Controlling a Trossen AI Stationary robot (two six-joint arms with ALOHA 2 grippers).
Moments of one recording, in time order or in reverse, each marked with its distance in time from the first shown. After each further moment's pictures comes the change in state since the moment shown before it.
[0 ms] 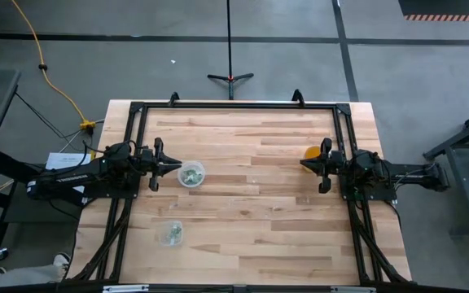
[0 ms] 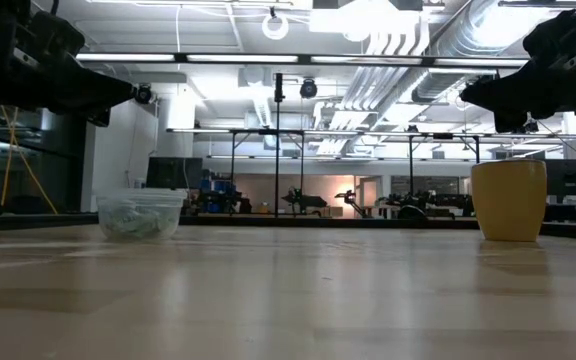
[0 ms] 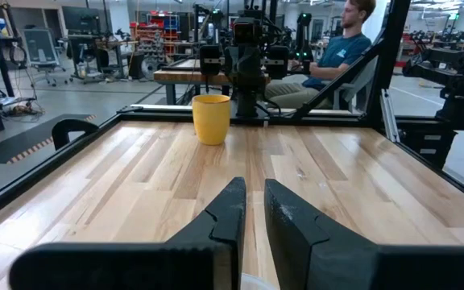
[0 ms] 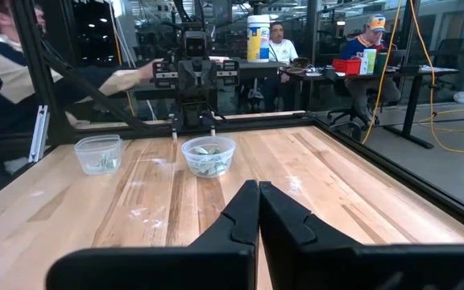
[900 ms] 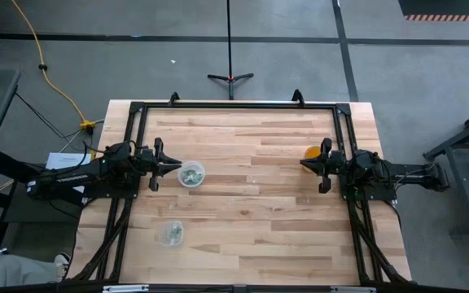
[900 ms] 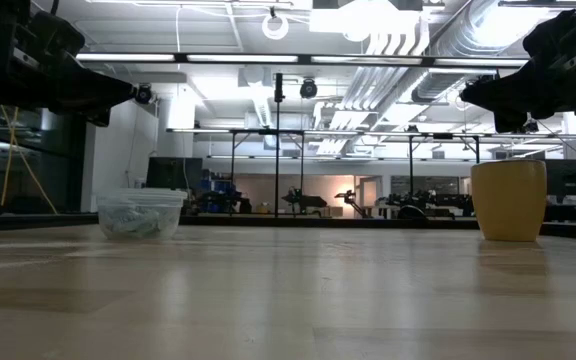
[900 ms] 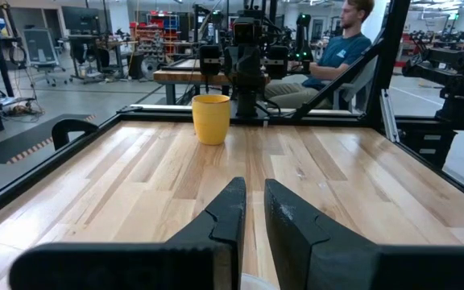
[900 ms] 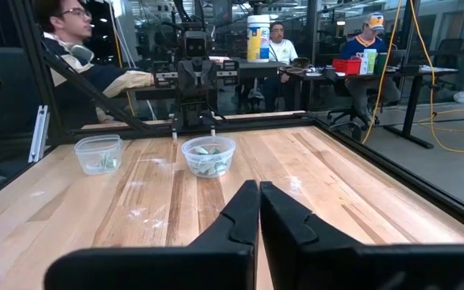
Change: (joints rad) left arm 0.000 0.000 0.000 0.000 0.001 0.000; right arm 0.000 0.000 0.000 0.000 0.000 0.000
